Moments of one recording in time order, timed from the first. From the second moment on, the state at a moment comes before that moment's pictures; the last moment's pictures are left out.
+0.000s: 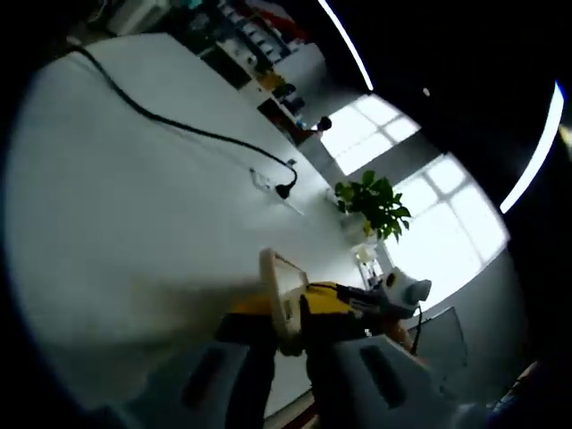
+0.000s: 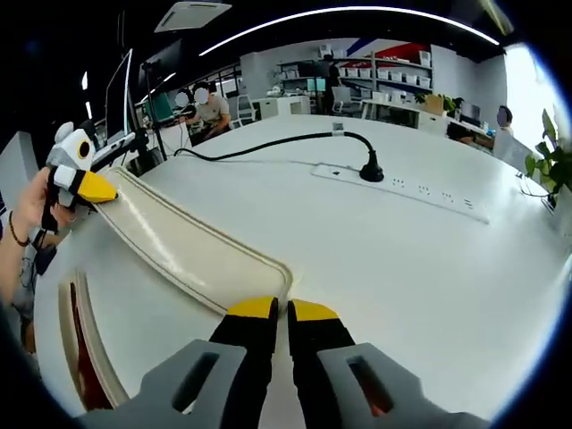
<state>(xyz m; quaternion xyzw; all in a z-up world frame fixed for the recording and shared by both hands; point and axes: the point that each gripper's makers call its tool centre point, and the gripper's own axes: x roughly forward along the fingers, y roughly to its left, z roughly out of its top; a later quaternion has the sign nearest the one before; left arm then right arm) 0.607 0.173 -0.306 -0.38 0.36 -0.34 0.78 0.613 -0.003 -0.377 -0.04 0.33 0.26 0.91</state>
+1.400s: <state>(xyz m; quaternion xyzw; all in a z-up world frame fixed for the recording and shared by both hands) 0.566 0.149 -0.272 -0.33 0.23 -0.46 0.80 0.579 -0.038 -0.305 0.09 0.17 0.37 0.91</state>
